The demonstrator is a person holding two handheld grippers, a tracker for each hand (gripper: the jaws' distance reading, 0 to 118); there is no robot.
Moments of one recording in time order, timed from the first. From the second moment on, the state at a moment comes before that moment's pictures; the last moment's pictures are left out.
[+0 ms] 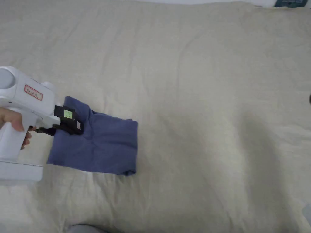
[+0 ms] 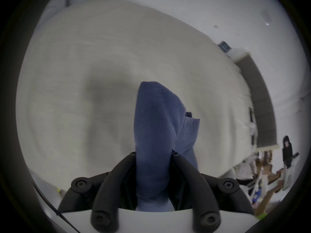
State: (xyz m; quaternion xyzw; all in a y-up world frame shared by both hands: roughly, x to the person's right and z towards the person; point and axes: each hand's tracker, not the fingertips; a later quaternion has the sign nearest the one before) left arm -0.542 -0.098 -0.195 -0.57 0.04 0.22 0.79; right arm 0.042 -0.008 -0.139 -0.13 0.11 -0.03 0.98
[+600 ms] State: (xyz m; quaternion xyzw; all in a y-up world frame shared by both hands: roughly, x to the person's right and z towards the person) left arm -0.726 -0.094 -0.162 -0.50 0.40 -0.06 0.77; right arm 0.029 -0.008 -0.151 -0.17 0.04 -0.03 0.98
